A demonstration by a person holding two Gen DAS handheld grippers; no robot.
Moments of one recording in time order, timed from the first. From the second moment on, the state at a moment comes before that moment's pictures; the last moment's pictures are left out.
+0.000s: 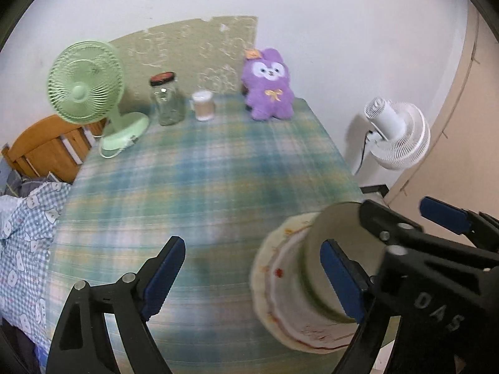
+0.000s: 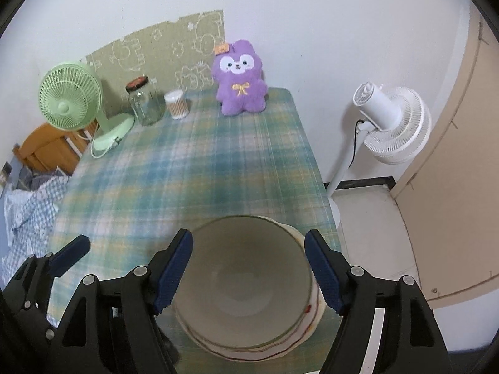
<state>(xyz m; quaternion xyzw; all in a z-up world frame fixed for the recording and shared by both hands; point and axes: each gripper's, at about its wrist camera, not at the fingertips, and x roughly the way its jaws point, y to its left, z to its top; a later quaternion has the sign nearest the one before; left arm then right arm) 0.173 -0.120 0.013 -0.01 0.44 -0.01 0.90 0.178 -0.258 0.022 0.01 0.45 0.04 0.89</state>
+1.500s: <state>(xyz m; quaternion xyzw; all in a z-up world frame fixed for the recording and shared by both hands) 0.049 0.079 -0.020 -0.01 0.28 0.03 0.96 0.045 -0.104 -0.028 0.02 0.30 0.02 0.95</state>
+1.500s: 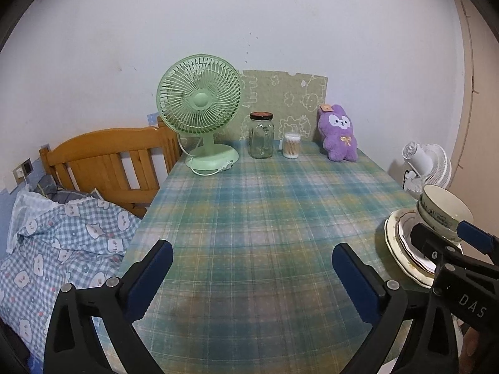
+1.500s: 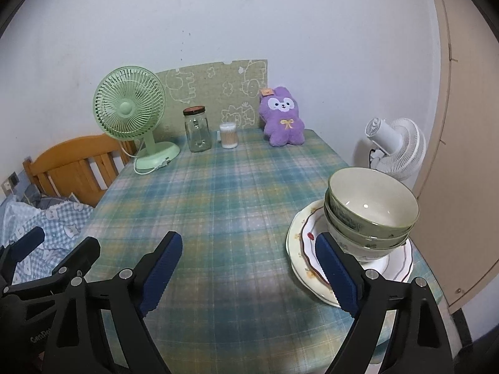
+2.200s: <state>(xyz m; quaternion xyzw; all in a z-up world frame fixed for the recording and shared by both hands) 0.043 0.084 -0.021 -0.02 0.27 0.04 0.96 0.041 -0.103 -0.029 0.02 0.29 0.03 0.96</state>
